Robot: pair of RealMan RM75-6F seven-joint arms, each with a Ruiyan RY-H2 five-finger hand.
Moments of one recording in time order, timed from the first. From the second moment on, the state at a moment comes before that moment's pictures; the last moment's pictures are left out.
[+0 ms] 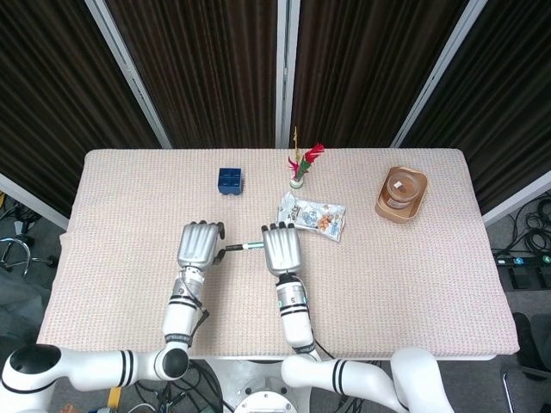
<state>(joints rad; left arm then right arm) -0.76 -1.84 -0.31 -1.52 0.78 1.30 0.81 0.92 -2.26 0.47 -1.09 -0.95 1.28 -0.96</state>
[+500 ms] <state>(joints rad) -0.77 -1.86 -0.31 -1.49 0.78 1.30 0.80 0.95 -2.27 0.50 -1.06 -0.93 1.27 -0.93</state>
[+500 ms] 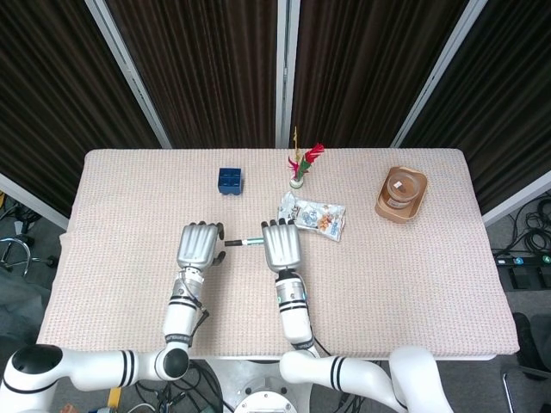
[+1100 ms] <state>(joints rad) -0.79 -1.88 -0.32 -1.49 0.76 1.31 0.82 0.99 -2.27 0.46 -1.04 -0.87 1.29 -0.90</state>
